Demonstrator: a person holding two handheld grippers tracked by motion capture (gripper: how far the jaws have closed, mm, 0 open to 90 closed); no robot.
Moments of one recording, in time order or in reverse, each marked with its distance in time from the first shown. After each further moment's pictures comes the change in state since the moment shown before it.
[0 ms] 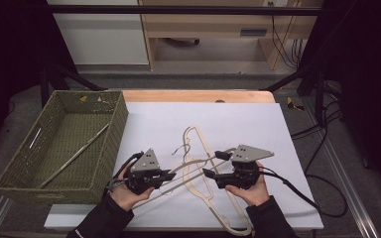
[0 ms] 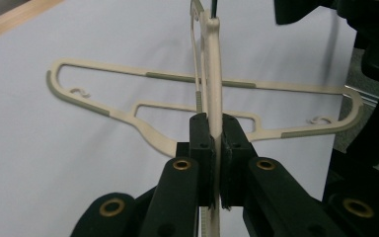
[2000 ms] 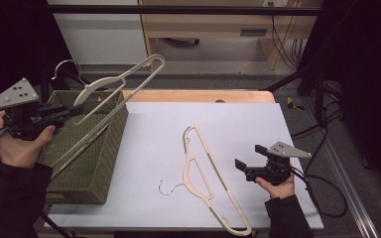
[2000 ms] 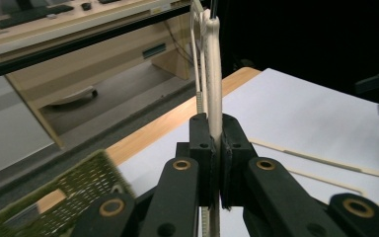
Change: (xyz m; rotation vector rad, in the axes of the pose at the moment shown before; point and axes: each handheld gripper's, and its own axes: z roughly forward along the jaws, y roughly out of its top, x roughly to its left) left arm 0.103 0.046 -0.217 -0.240 0.353 -0.033; right arm -0.051 -0.030 -0.046 -0.046 -0.231 0.171
